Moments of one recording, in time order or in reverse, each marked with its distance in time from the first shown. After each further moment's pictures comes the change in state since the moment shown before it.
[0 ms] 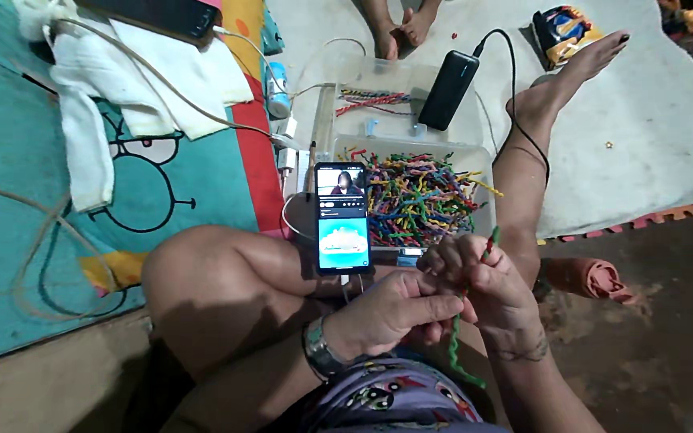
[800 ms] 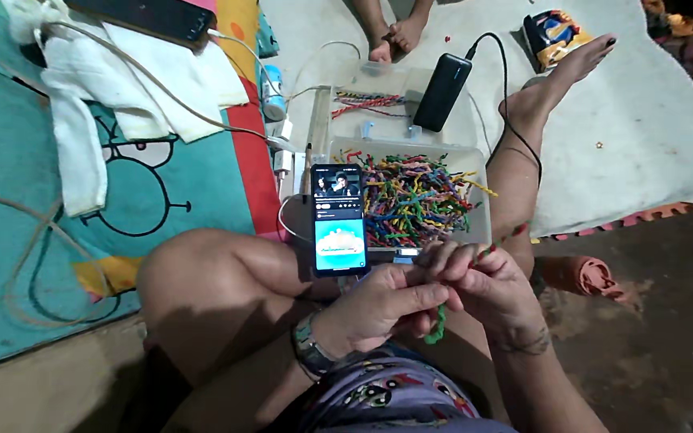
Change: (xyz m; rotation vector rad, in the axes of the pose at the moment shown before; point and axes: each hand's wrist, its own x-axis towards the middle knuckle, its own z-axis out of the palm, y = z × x) left_hand -0.002 0.009 -0.005 -0.120 -0.011 -0.044; right_hand 0.002 -0.009 -0.008 -0.188 -0.174 -0.016
